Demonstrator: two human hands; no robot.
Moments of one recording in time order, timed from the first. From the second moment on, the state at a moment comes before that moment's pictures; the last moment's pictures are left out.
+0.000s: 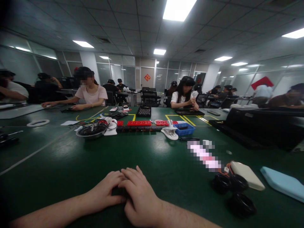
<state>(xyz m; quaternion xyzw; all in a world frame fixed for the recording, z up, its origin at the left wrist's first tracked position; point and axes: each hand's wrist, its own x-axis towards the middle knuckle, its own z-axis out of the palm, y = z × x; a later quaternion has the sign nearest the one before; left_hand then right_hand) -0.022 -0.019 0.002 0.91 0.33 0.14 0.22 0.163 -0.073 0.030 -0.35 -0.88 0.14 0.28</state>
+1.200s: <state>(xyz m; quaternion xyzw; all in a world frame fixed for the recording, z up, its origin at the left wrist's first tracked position) -0.019 -0.020 0.007 0.92 0.32 0.12 0.21 0.161 -0.071 0.028 -0.35 -0.87 0.11 0.32</state>
